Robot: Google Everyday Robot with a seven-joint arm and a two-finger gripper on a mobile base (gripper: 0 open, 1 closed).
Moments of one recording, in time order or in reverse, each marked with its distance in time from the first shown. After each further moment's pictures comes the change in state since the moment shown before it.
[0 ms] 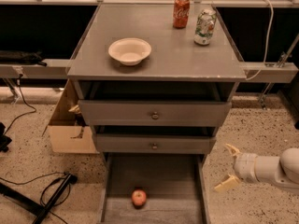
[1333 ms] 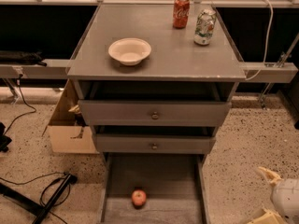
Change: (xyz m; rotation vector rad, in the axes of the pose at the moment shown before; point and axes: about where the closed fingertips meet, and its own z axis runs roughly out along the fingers) arm -0.077 0.118 -0.152 -0.004 0.106 0.201
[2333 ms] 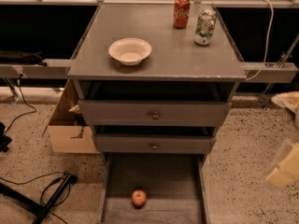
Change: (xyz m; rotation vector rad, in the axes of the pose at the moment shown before) arm -0.181 -0.006 -0.134 0.102 0.336 -0.251
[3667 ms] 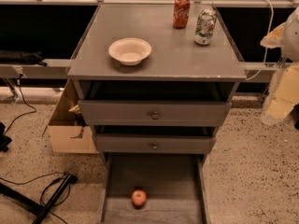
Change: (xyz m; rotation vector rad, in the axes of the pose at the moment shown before) arm -0.065 -0.074 -0.044 0.008 0.152 -0.167
